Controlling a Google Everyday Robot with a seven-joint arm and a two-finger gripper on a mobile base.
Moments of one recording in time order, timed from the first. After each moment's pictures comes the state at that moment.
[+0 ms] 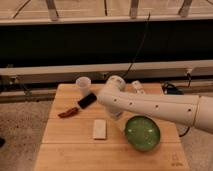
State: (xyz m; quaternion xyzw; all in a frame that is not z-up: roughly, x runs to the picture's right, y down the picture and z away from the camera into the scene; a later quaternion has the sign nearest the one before) arm 0.047 0.147 0.757 -0.27 -0.04 -0.29 0.91
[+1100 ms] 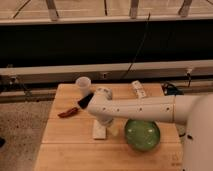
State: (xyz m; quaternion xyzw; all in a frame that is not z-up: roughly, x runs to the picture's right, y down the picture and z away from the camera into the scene) arm 0.000 0.198 0.796 -0.29 -0.08 -0.40 0.87
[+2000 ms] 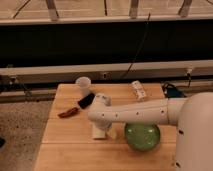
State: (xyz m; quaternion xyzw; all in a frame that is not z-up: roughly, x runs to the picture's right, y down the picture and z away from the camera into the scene) arm -0.006 0.224 0.818 -0.28 -0.10 -0.43 0.85
